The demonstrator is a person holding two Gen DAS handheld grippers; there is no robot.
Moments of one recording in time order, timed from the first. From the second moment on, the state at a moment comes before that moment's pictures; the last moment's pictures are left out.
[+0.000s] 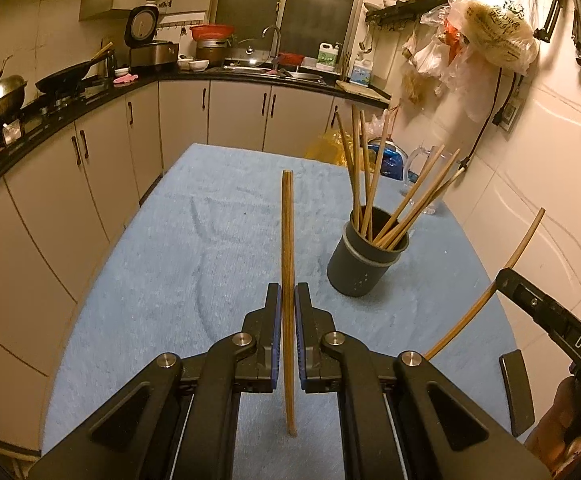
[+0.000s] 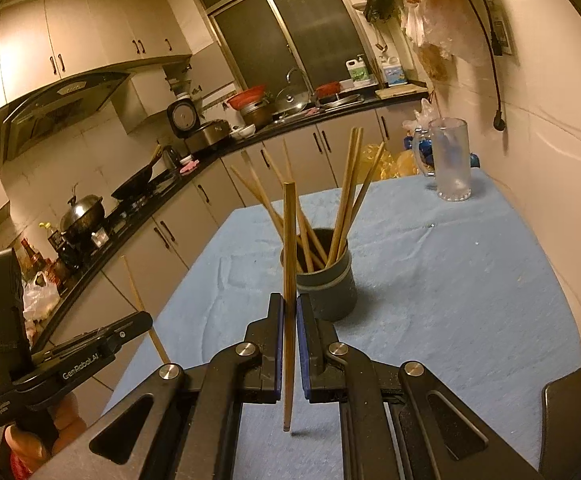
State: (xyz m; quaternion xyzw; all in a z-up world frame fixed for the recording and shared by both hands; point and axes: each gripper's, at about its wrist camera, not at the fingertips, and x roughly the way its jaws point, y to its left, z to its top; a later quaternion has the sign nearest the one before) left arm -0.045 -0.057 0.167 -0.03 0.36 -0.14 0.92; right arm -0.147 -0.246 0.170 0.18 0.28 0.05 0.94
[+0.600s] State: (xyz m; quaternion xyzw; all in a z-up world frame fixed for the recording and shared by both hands) left arm -0.012 -0.075 0.226 -0.03 0.34 -0.17 0.92; right arm -0.139 -0.287 0.213 0.20 0.25 0.03 0.95
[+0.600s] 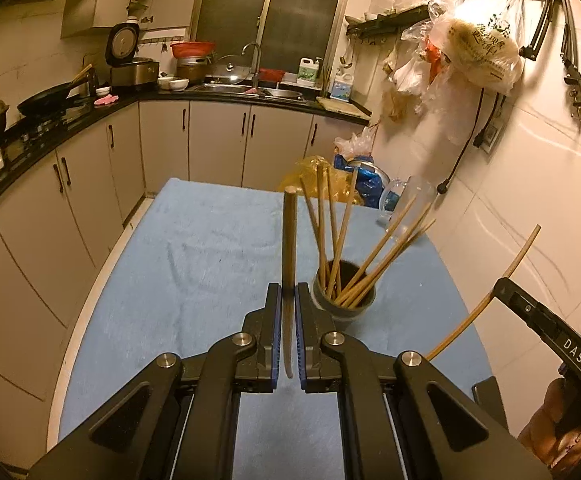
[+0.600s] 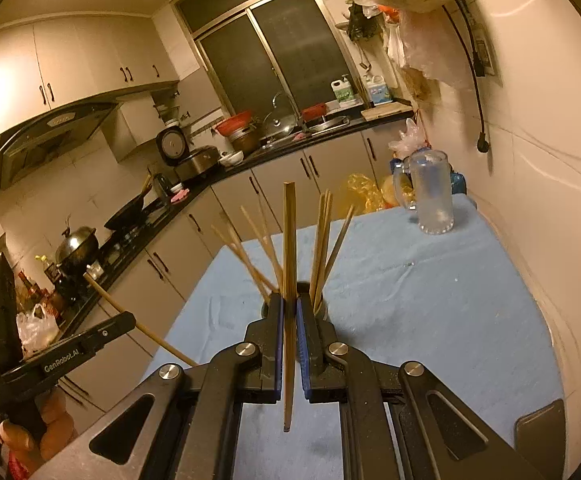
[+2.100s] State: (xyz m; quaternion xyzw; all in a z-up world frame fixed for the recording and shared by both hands) left arm 0.102 -0.142 0.186 -0.04 0.38 -0.21 0.90; right arm -0.013 -0.300 0.182 0.21 0.29 -0.01 0.93
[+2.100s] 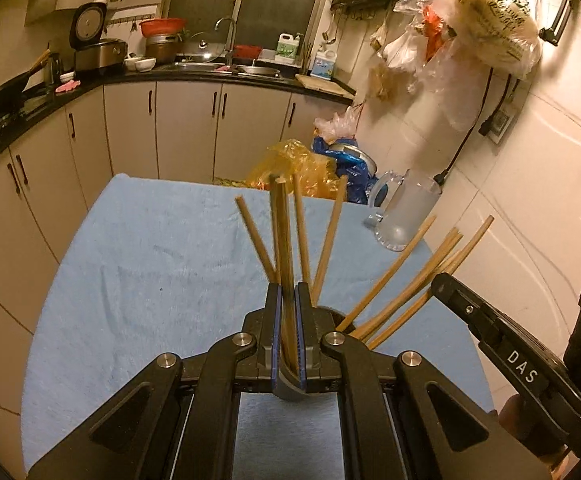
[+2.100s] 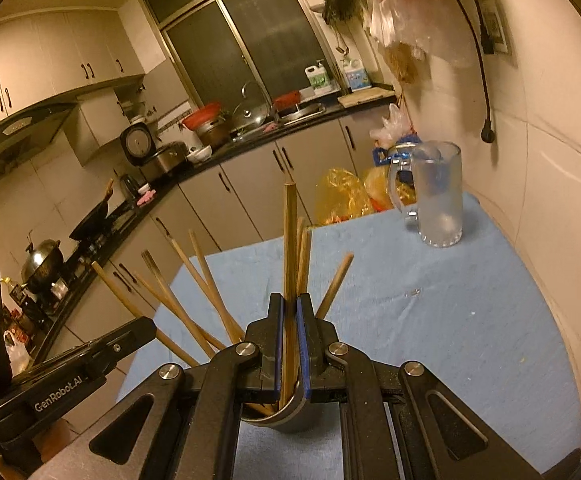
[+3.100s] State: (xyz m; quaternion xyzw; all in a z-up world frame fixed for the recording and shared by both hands) left arm 0.089 -0.137 0.182 -0.04 0.35 -0.23 0.91; right arm -0.025 -0.296 0.187 0.21 0.28 0.00 0.94
